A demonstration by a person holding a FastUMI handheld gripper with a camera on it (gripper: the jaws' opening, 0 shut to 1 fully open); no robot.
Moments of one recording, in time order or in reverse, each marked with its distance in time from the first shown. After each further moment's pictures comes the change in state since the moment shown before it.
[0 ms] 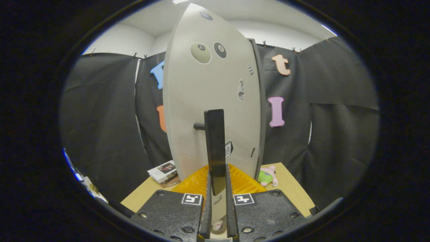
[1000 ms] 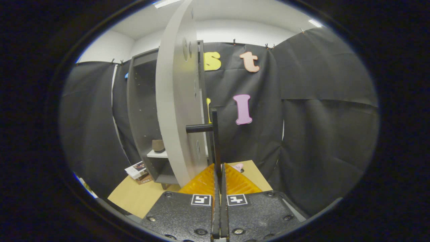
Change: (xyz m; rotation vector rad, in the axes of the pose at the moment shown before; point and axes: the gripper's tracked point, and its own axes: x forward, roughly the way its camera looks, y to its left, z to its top) arm -0.011 -0.079 0.006 0.050 0.013 -0.105
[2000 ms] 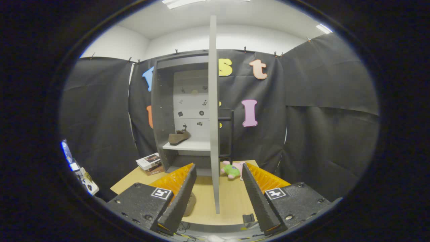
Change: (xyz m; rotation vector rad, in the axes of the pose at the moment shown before) arm -0.025 0.015 -0.004 -0.082 -0.026 0.038
